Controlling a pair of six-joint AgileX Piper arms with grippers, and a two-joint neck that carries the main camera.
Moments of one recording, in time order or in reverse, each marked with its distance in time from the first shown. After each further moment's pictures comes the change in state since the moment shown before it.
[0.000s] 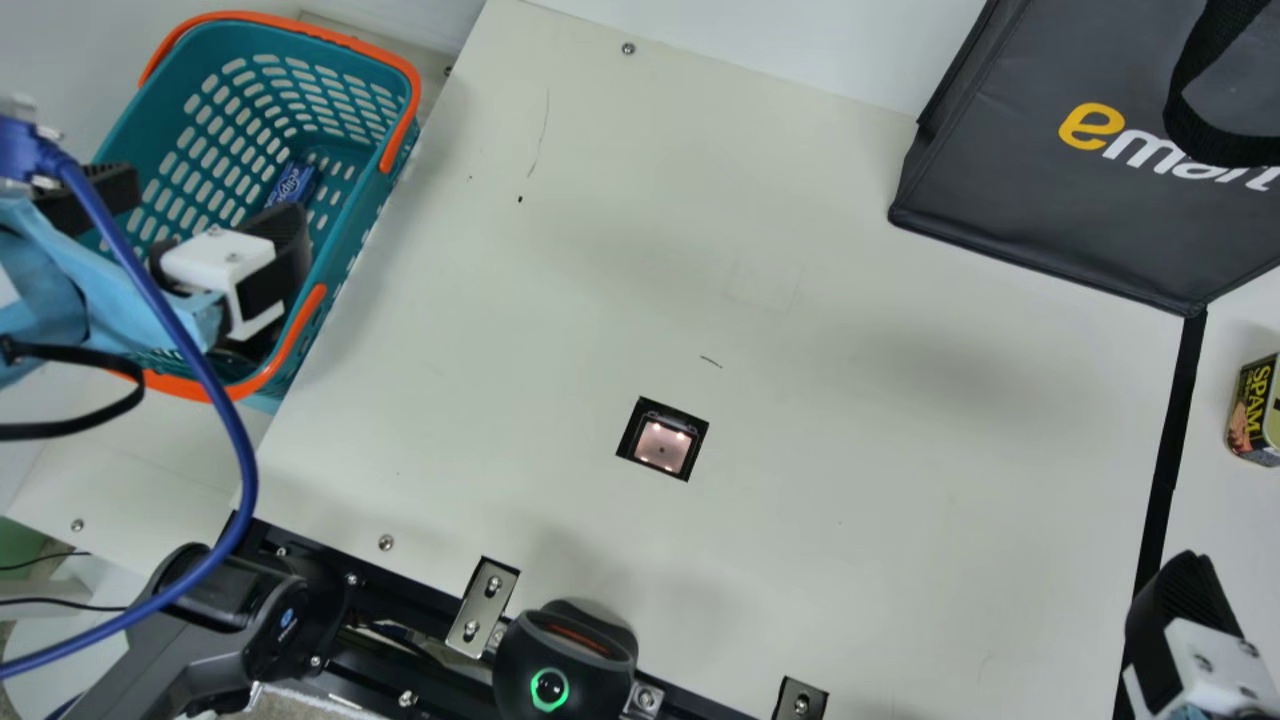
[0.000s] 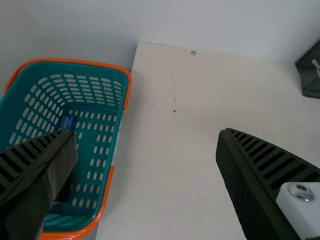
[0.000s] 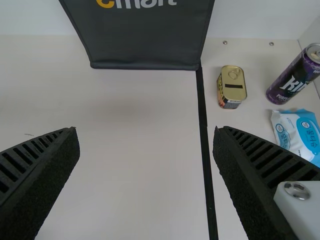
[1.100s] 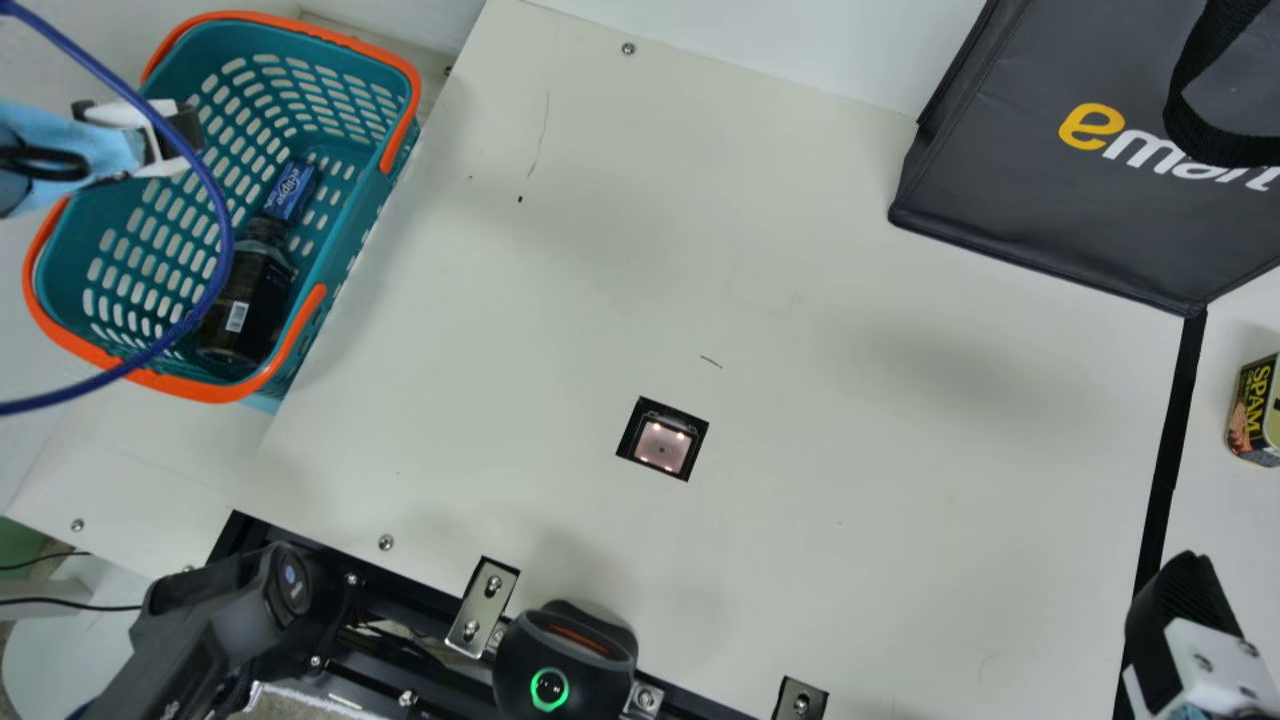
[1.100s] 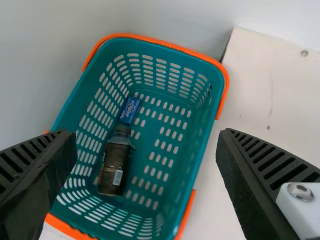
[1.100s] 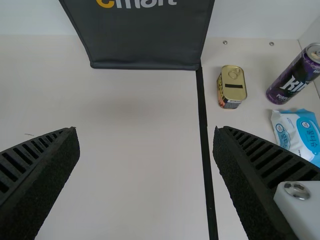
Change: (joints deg) left arm 32.5 19.3 -0.3 -12.0 -9.0 26.2; right arm 0.0 0.0 0.0 0.0 0.0 0.0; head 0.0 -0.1
